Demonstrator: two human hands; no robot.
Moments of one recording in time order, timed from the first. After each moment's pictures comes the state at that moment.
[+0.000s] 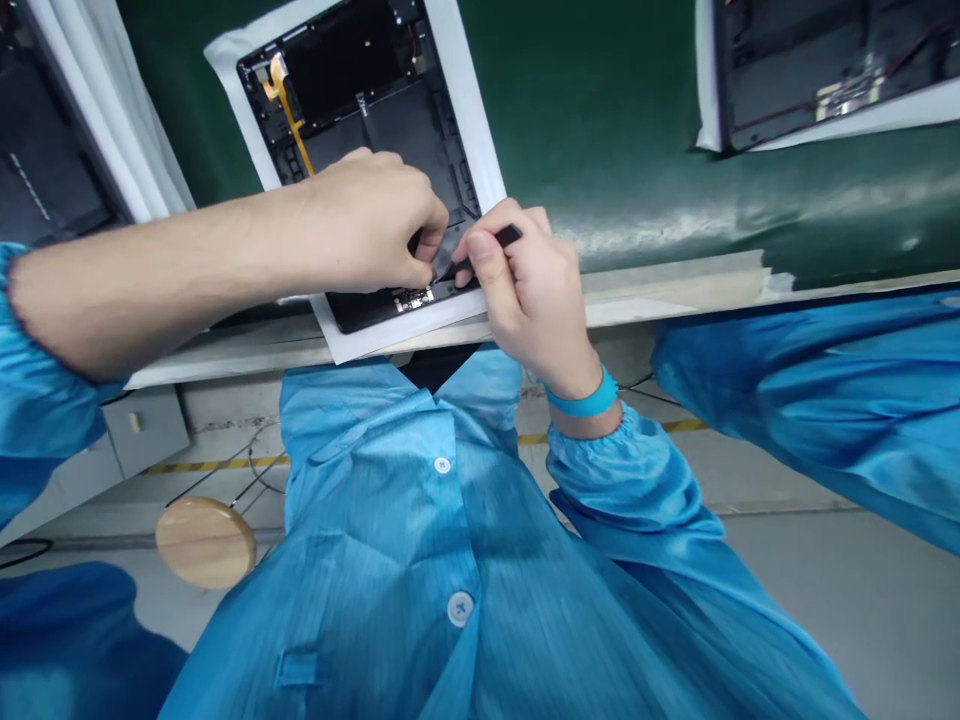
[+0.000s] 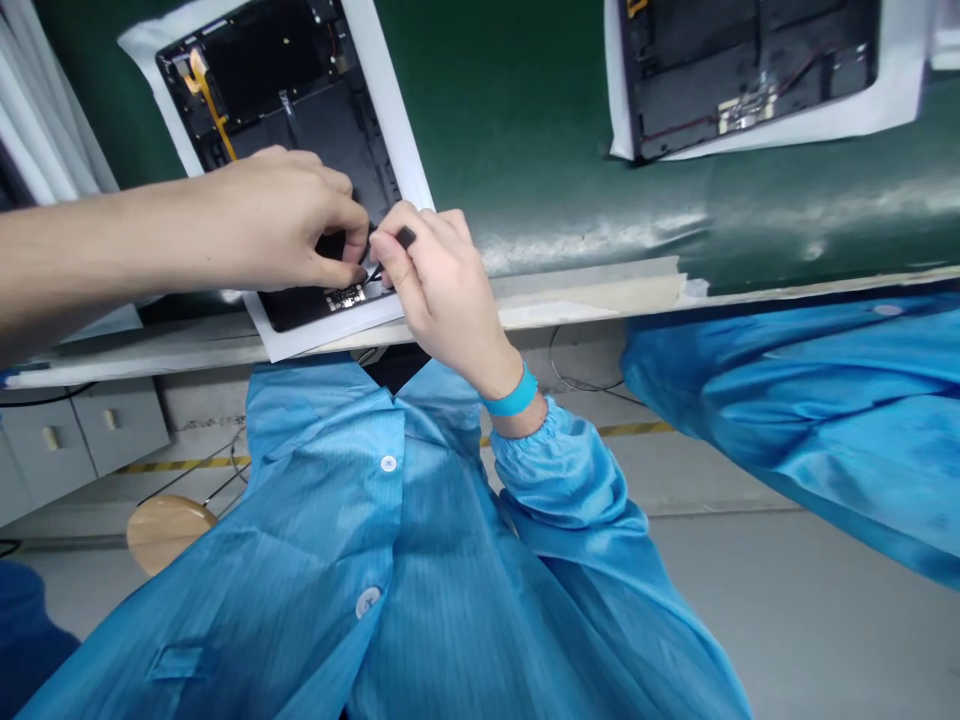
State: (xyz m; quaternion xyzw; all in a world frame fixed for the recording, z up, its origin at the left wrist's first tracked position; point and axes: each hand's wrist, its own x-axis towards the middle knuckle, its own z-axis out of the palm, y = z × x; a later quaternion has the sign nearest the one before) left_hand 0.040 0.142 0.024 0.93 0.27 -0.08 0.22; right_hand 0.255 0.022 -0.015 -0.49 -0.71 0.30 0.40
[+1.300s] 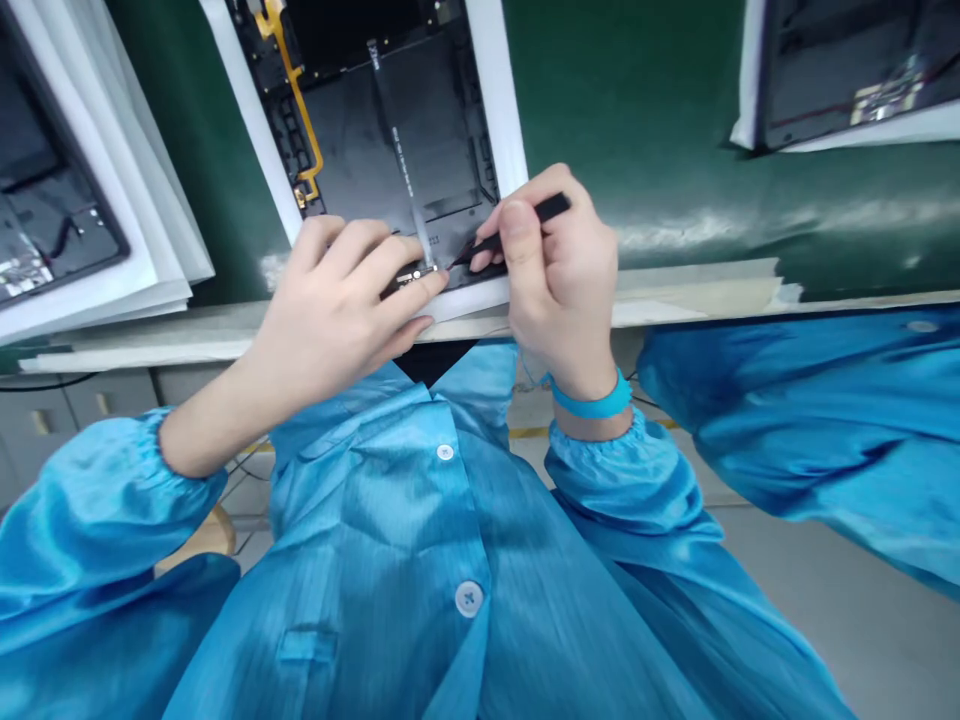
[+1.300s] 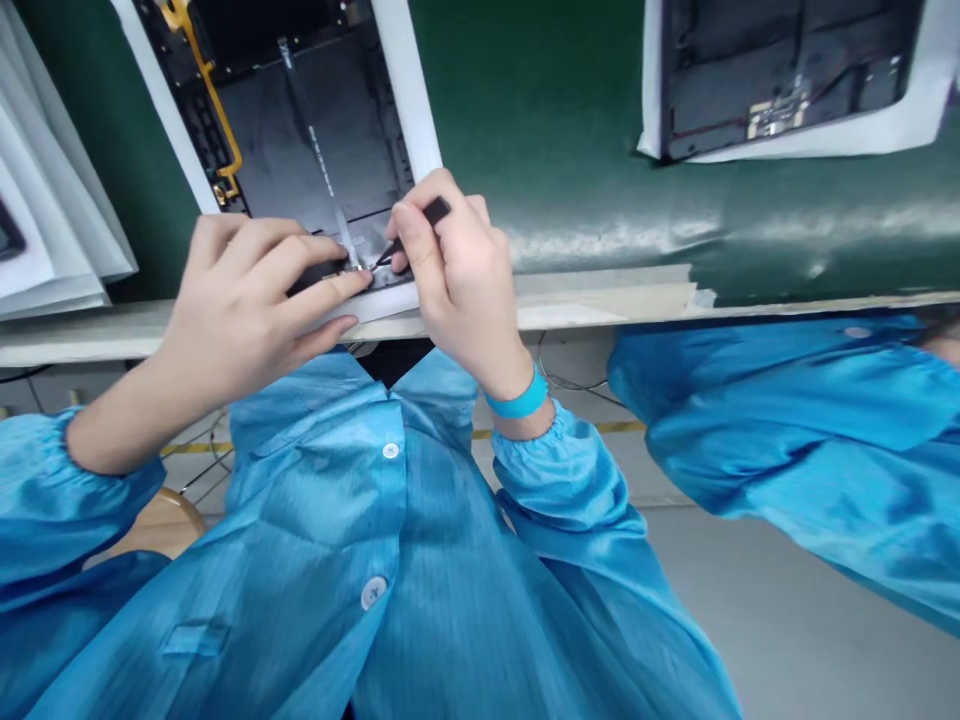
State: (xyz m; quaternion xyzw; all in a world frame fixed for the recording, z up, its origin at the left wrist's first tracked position) left_hand 0.011 0.018 0.031 0.92 0.37 0.06 0.09; right_hand 0.251 0.019 -0.013 -0.54 -0.66 0.32 0.42
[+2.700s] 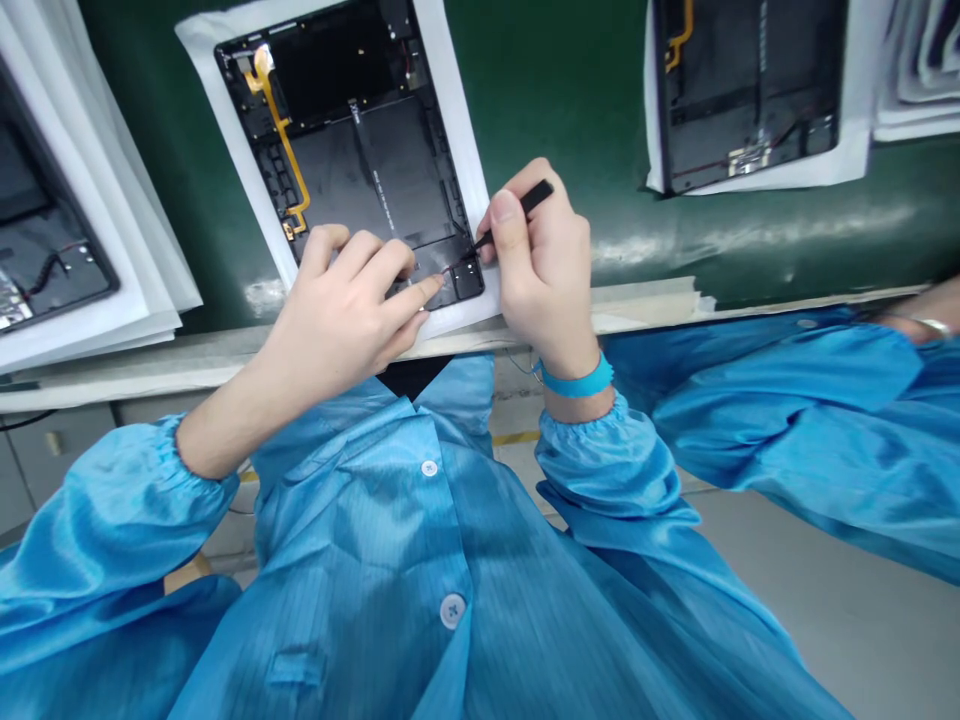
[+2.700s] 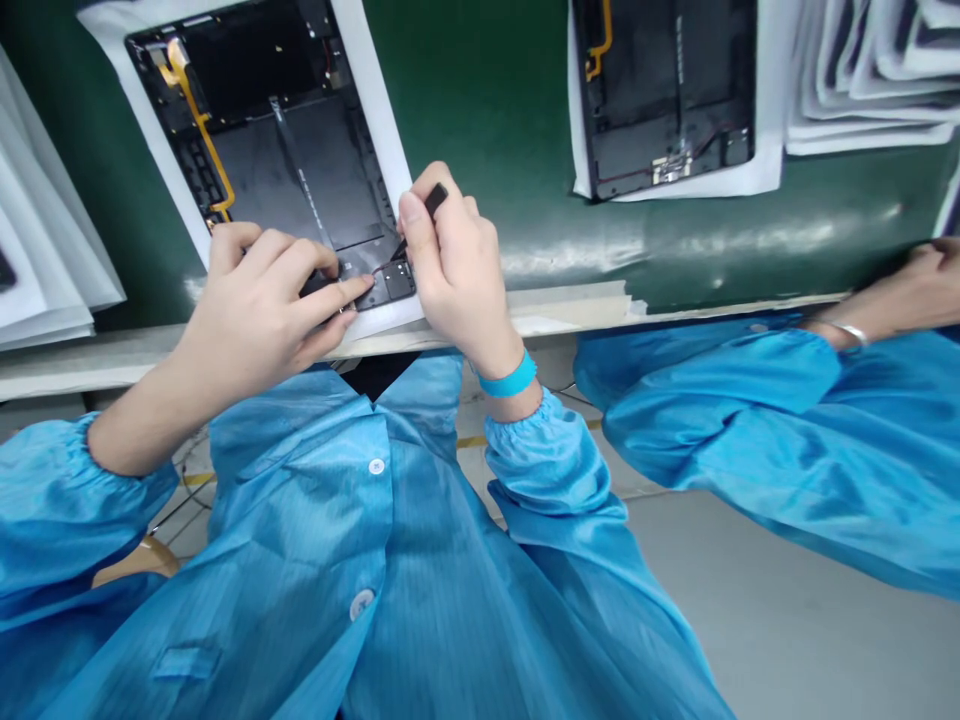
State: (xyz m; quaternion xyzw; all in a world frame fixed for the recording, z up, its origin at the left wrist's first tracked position) left_hand 0.024 0.032 0.017 0.92 0.36 0.13 0.07; right_hand 0.263 0.047 -0.015 -0.55 -0.69 0.25 0.41
